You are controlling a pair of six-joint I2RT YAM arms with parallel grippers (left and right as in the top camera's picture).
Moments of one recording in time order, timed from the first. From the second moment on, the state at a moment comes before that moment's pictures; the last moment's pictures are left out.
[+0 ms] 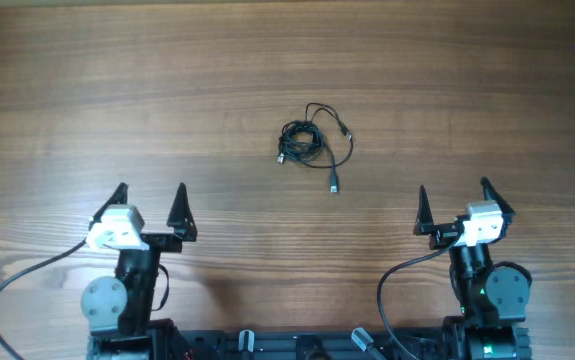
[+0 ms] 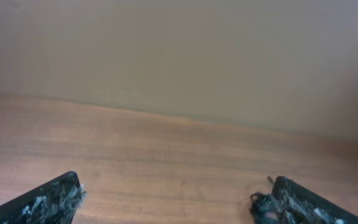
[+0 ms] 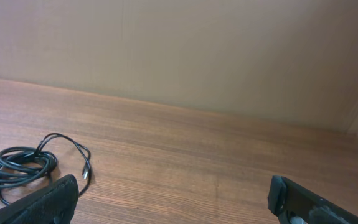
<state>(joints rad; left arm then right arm) 0.09 0.07 0.15 -0.08 0.17 -0.19 0.02 0.02 0.01 0.00 -0.06 -0.13</state>
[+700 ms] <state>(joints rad) -0.29 1.09 1.00 -0.46 0.17 -0.28 0.02 0.02 0.01 0.00 -0.06 -0.13</state>
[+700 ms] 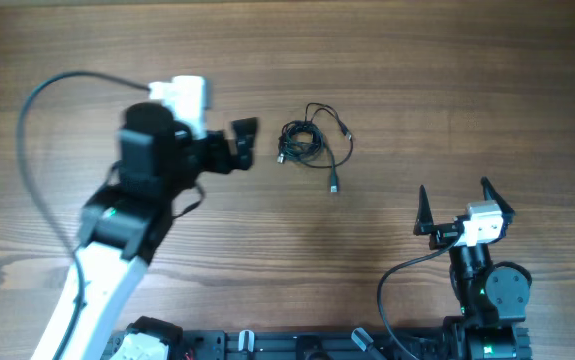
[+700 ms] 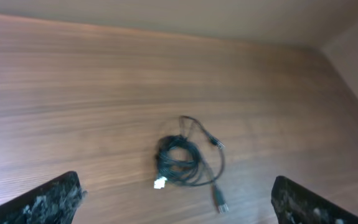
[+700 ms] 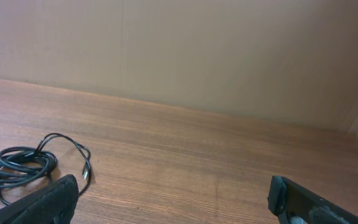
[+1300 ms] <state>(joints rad) -0.52 1.72 1.01 -0.04 0.01 -0.58 0.02 0.02 0.01 0.00 -0.06 -0.13</state>
